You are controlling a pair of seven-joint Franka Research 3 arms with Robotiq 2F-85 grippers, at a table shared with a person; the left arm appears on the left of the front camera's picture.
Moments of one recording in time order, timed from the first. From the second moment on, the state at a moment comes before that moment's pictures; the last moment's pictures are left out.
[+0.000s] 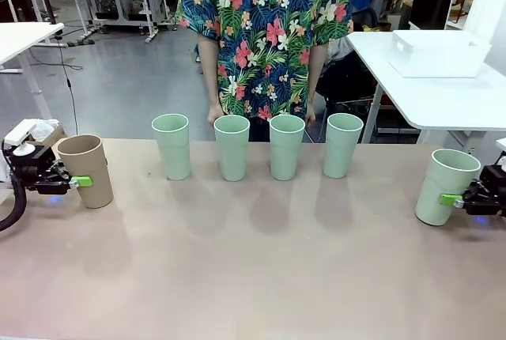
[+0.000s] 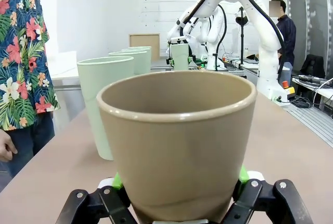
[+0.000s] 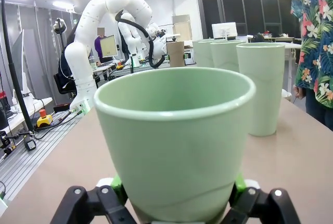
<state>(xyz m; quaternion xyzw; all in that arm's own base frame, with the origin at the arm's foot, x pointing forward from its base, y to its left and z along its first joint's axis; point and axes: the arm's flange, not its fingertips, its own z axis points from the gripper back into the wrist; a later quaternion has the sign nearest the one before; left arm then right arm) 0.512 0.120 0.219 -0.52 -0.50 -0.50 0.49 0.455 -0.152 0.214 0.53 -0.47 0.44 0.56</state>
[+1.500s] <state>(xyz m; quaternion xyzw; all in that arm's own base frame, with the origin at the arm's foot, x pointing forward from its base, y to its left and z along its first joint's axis) 0.466 0.015 0.372 -0.48 -0.53 -0.48 0.51 0.423 -0.024 0.388 0.45 -0.49 0.44 0.60</state>
